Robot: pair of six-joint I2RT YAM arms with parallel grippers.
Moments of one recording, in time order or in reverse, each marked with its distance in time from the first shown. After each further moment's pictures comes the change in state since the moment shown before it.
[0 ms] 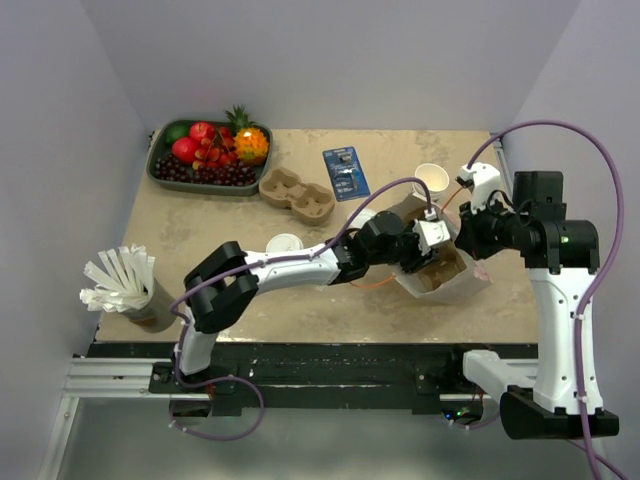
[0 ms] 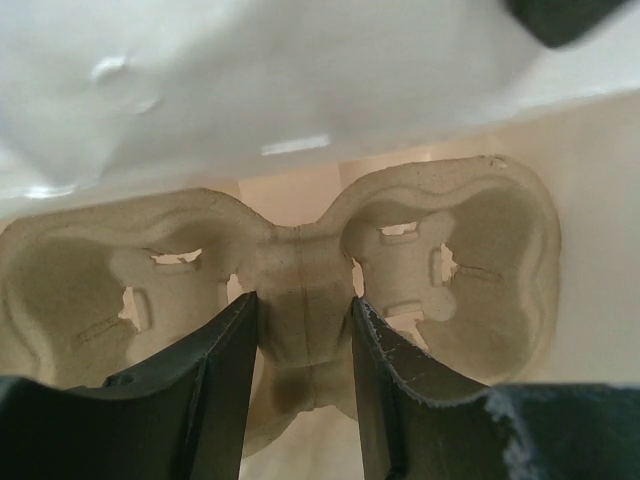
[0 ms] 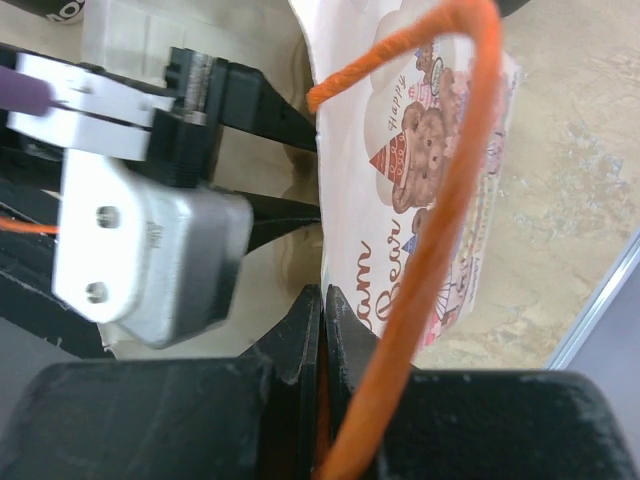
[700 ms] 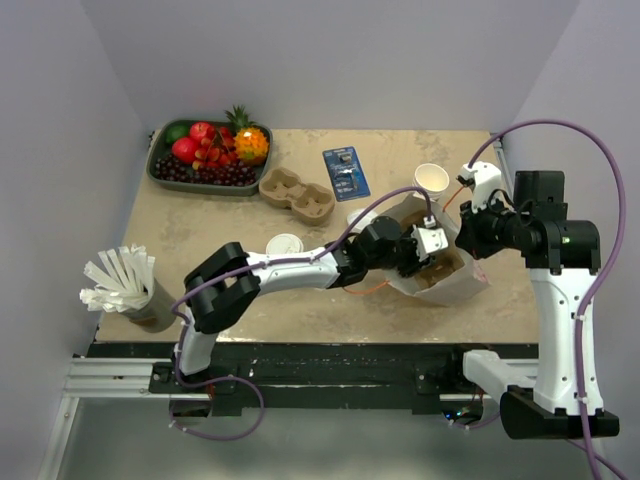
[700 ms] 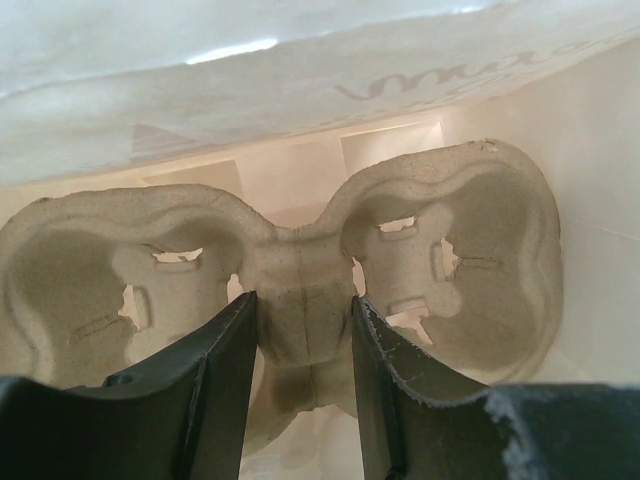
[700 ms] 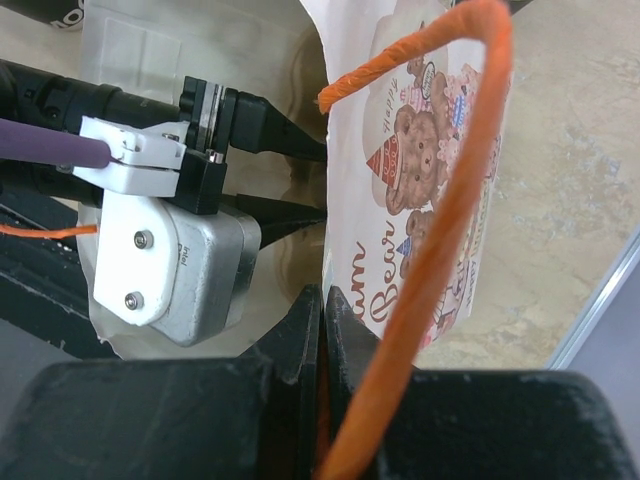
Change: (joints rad) left arm -0.005 0.015 -0.027 0.016 -0.010 0.044; right arm 0.000 0.001 0.013 -0.001 -0.002 0.008
